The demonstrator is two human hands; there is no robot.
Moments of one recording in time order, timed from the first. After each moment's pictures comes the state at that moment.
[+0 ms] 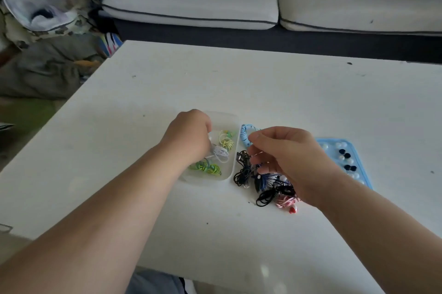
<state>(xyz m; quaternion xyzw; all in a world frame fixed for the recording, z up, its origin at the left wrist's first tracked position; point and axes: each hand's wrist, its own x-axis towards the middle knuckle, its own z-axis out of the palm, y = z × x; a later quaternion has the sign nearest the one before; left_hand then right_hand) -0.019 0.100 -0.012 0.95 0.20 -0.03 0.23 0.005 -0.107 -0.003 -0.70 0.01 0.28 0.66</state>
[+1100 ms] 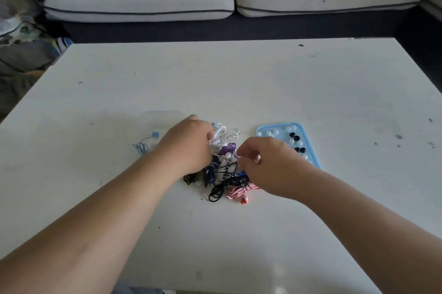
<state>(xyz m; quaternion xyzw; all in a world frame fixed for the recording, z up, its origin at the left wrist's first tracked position) 0.008 0.004 -0.021 0.98 0.05 -0.10 0.15 0.015 -0.190 -0.025 -0.91 -0.15 0.23 0.32</state>
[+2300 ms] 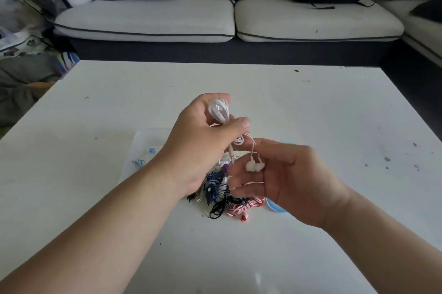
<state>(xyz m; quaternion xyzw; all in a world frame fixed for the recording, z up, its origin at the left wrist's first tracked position) -0.013 -0.028 0.052 0.66 0.12 0.03 0.74 0.007 -0.199 0.029 -0.49 -0.04 0.43 0.76</state>
